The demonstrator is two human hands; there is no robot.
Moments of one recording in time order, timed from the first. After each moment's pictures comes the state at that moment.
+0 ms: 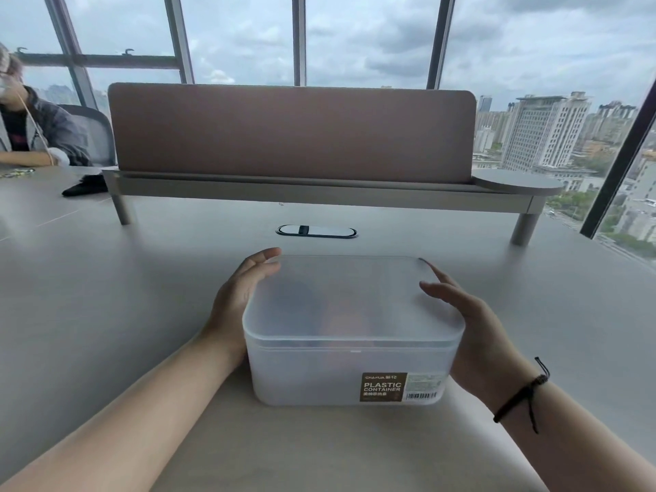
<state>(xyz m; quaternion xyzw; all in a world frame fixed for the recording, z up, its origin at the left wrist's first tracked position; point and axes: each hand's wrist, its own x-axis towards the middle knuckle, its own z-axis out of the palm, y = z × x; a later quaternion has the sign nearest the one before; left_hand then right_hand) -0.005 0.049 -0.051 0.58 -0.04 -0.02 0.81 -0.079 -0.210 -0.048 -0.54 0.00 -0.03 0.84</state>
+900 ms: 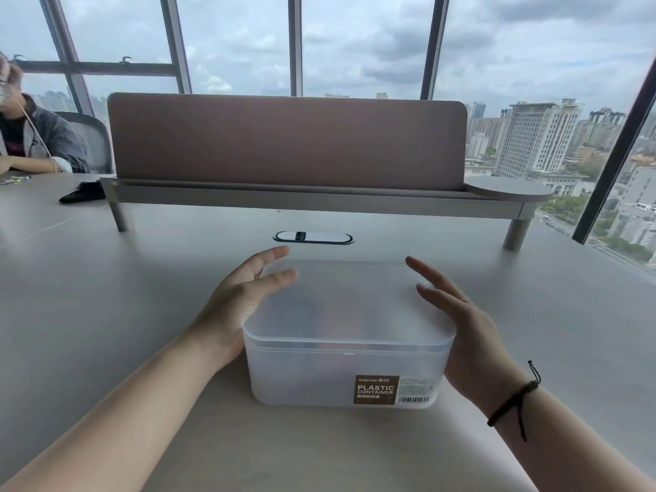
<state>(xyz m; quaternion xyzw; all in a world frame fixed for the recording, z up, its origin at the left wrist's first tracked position) -0.019 0.054 -0.028 0.64 -0.10 -0.08 0.76 -0.087 -0.211 -0.045 -0.62 -0.02 -0.12 0.77</state>
